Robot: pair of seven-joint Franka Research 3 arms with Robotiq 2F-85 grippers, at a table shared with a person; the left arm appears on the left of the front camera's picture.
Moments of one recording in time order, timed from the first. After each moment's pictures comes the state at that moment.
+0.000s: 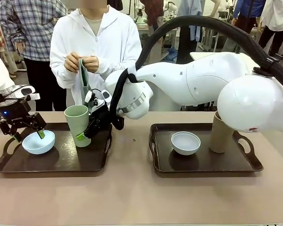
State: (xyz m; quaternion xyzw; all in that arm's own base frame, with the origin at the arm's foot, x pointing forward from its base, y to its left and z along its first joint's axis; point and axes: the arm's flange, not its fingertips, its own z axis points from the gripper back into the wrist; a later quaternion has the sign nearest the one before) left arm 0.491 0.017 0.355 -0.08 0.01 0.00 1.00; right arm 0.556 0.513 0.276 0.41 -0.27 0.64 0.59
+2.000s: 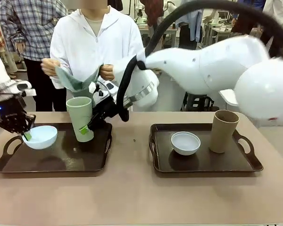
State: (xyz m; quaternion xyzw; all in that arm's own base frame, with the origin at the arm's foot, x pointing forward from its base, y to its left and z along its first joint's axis) left arm 0.469 0.015 0.395 -0.08 0.01 0.01 1.00; right arm 0.540 0.487 0.333 0.43 -0.25 0.67 0.55
